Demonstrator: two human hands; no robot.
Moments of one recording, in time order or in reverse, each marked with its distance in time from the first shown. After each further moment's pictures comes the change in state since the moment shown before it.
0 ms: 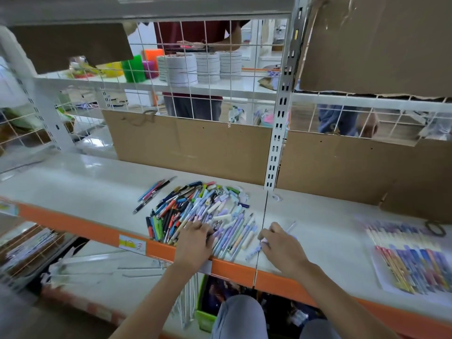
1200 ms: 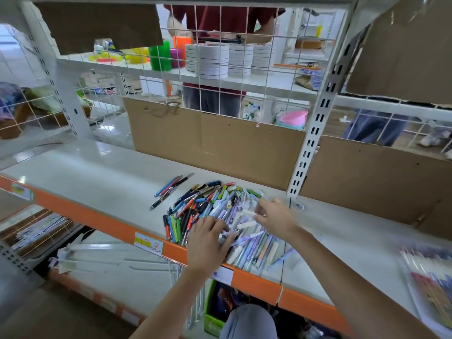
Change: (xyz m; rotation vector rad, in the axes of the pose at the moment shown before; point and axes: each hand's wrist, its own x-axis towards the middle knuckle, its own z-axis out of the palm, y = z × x) left_hand 0.008 -0.026 0.021 -0.142 0.341 0.021; right_hand 0.105 -0.043 -0.015 0.102 0.047 -0.104
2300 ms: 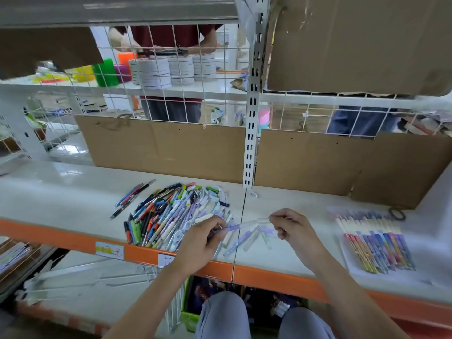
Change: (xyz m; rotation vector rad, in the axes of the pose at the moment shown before) left_hand -0.001 0.089 -0.030 -0.538 -0.350 0.158; right_hand -0.152 0.063 -0.053 1.269 0.264 0.309
